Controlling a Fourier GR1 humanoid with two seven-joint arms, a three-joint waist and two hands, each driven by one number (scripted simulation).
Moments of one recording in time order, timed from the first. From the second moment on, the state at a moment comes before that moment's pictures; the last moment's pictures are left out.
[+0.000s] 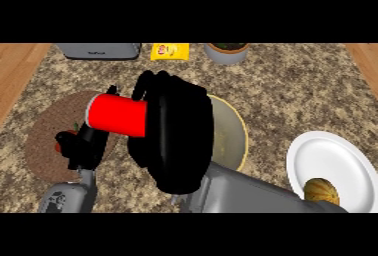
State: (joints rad) left arm -0.16 0.10 -0.07 -1.53 -0.02 0.08 0.09; right arm -0.92 -0.01 0.72 -1.60 1.06 -0.30 1.20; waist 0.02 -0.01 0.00
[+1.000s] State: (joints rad) left arm -0.13 0.07 -0.08 -1.56 -0.04 0.10 0.09; right arm -0.66 -0.10 0.46 -1.37 1.07 -0.26 0.95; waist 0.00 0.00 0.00
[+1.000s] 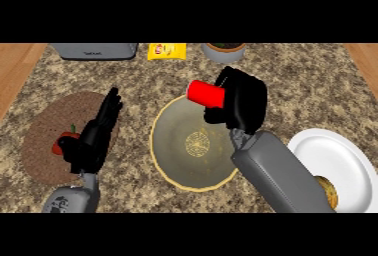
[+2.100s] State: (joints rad) left arm -0.15 0.07 -0.05 -1.55 -0.04 0.08 0.09; right arm -0.40 -0.05 0.25 -1.57 0.70 -0.48 0.50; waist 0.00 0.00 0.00
